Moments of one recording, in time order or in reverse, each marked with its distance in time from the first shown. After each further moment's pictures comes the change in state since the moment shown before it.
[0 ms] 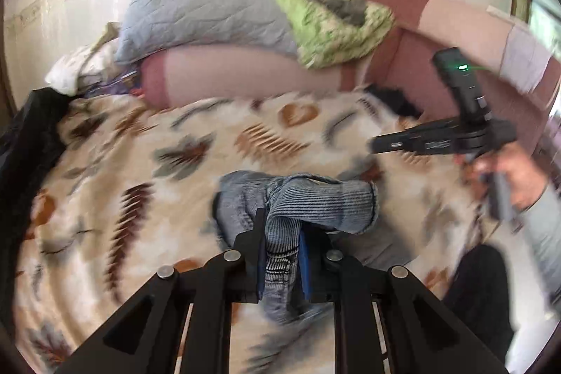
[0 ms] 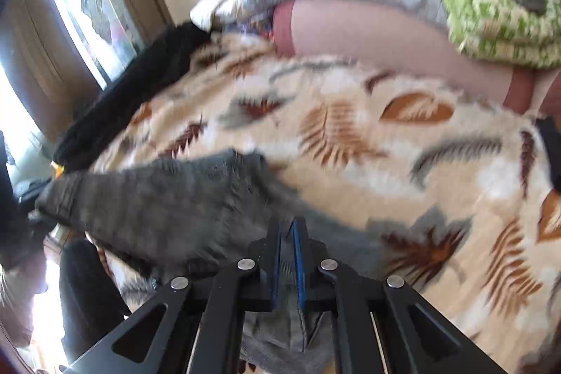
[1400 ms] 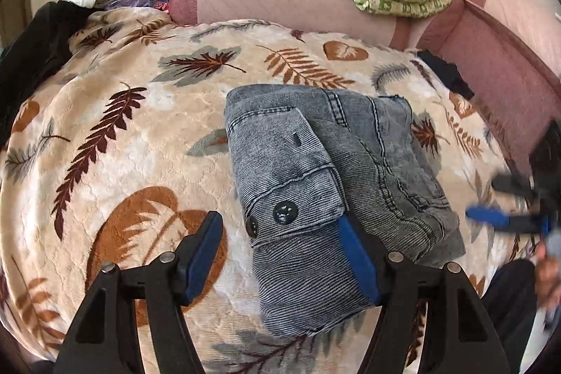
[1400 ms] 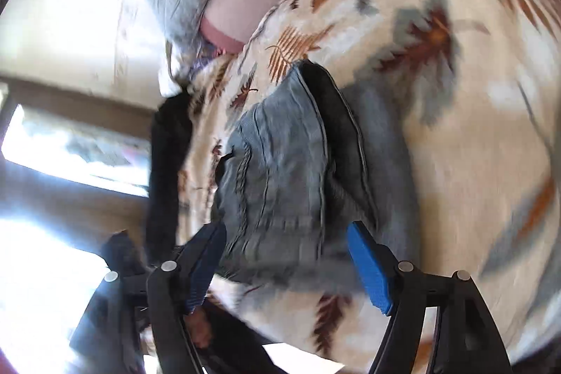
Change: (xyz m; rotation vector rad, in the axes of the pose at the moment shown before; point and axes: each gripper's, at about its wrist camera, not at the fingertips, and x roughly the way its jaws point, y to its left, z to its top) left arm 0.107 0.036 -0.067 -0.214 0.198 0.130; right arm 0.033 -0.053 -0.162 0.828 0.044 0.380
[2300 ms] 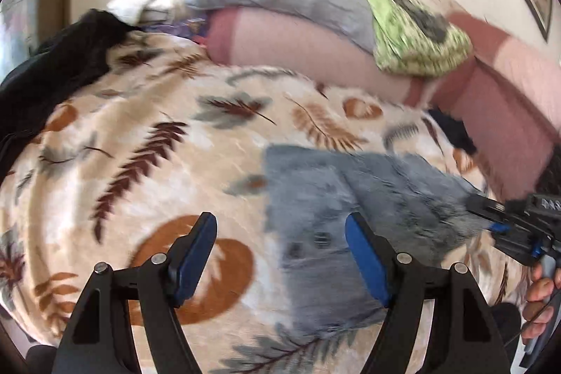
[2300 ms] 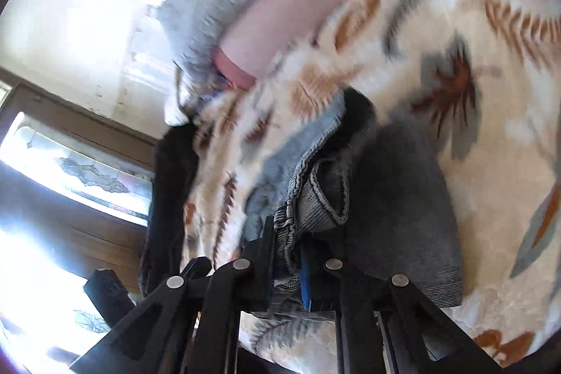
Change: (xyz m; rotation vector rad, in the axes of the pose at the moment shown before) left arm -0.063 0.028 0.006 -0.123 -0.187 0.039; right arm -0.018 0.077 -0.002 -0.168 -0.228 -0.074
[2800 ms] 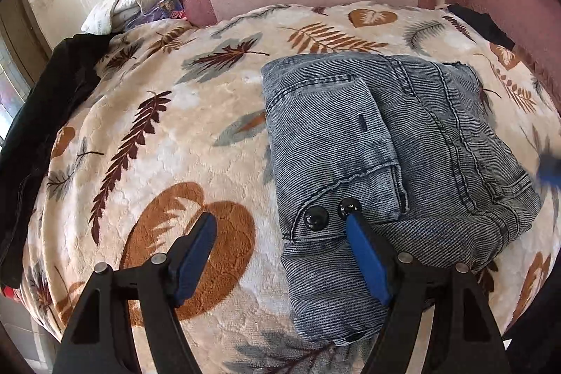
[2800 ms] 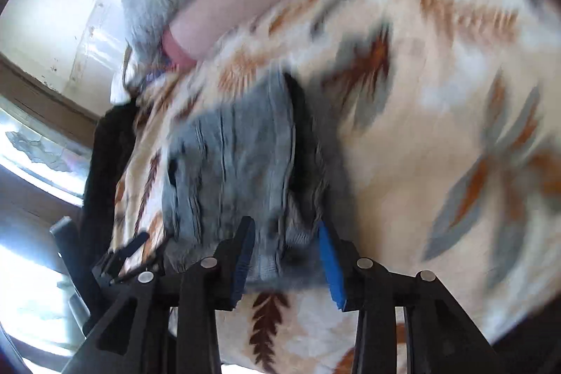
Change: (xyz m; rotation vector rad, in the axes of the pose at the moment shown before) left arm 0.076 -0.051 -0.040 0.310 0.206 0.237; right arm -0.006 -0.050 -0.018 -0.048 -0.008 -0.219
